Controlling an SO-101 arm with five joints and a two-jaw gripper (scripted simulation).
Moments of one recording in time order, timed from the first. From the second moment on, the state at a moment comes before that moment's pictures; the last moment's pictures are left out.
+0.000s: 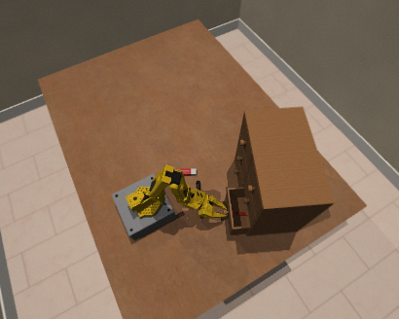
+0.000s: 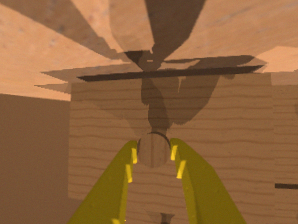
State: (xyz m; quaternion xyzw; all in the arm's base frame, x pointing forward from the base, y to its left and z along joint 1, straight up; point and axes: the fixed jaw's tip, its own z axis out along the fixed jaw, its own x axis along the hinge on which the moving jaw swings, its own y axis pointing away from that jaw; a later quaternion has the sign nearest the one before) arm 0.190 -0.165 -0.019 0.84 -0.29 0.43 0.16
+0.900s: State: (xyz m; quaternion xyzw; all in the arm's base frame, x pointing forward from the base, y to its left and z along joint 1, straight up) arm 0.210 -0.175 -0.019 0.85 -0.28 0.43 0.15
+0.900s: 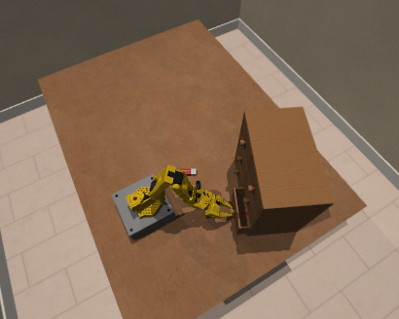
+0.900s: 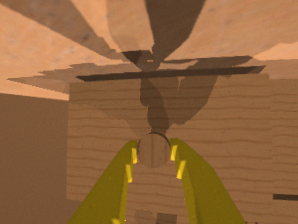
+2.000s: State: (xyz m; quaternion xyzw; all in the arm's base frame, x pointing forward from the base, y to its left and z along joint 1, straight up) arm 0.235 -0.187 -0.019 0.85 -0.27 0.43 0.15
